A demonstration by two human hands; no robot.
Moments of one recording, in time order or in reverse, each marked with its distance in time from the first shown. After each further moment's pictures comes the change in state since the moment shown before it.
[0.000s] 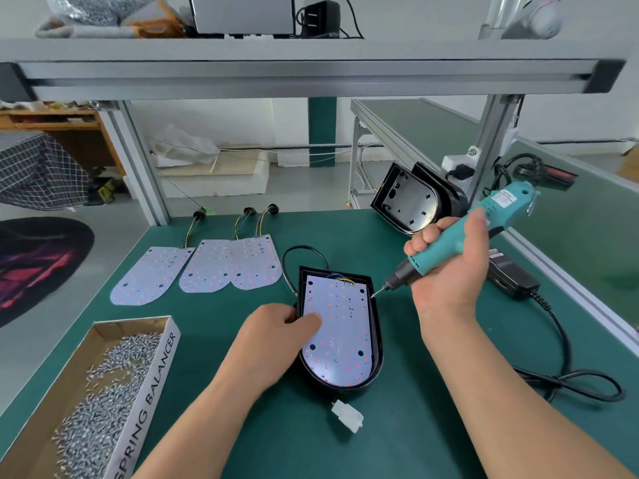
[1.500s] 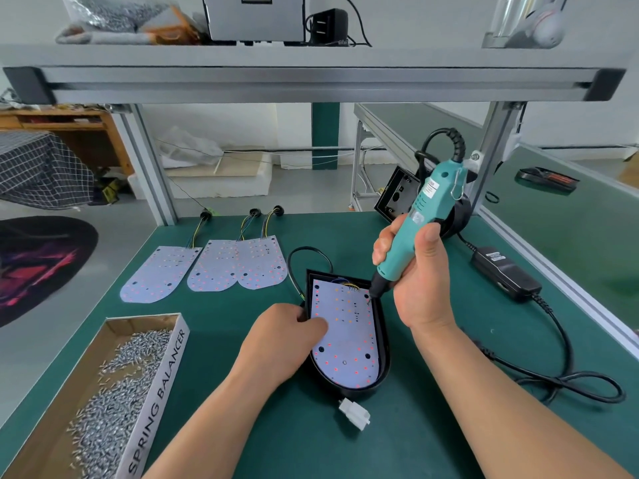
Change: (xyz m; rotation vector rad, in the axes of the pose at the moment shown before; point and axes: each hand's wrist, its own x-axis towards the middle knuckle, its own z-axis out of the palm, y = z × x) left_hand 0.004 0.001 0.007 -0.012 -0.015 -0.018; right_hand -0.023 0.017 0.016 -0.351 -0.396 -0.044
